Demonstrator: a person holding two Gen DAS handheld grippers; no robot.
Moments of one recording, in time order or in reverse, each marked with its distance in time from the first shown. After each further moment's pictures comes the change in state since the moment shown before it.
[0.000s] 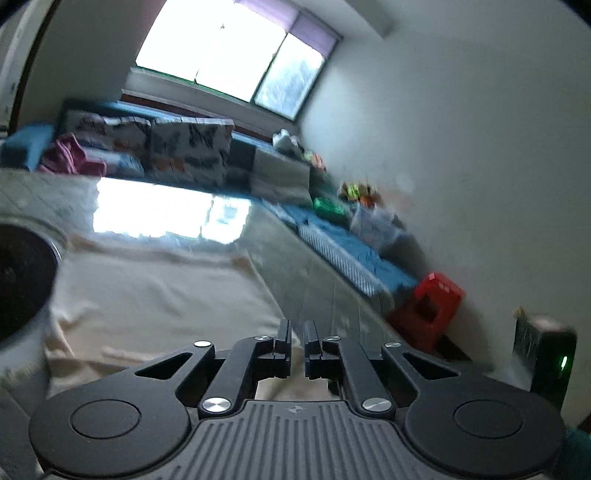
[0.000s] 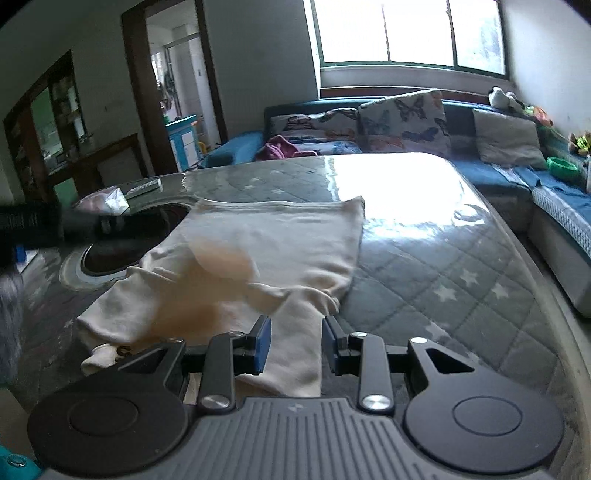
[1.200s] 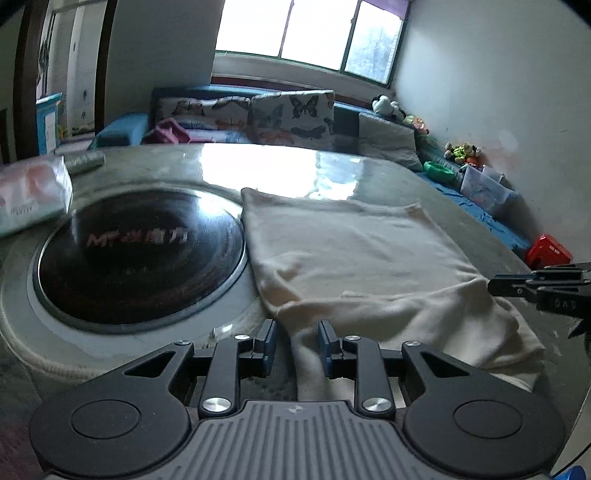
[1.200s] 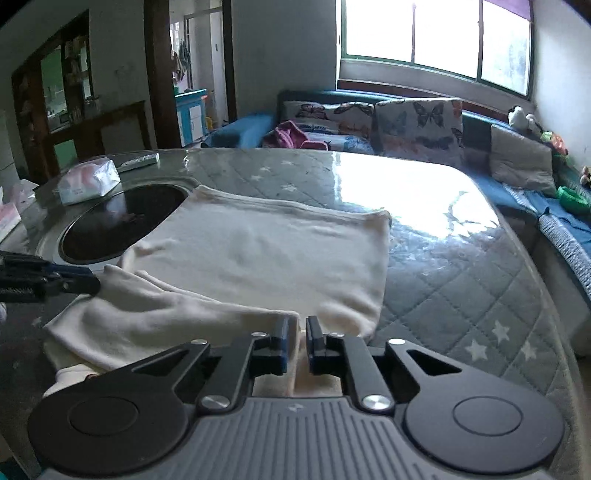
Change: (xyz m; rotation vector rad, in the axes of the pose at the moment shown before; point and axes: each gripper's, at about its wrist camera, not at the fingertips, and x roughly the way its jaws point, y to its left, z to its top) left arm -0.032 0.118 -0.016 0.050 0.051 0.381; right arm 0.055 0.029 0.033 -0.143 0.040 -0.037
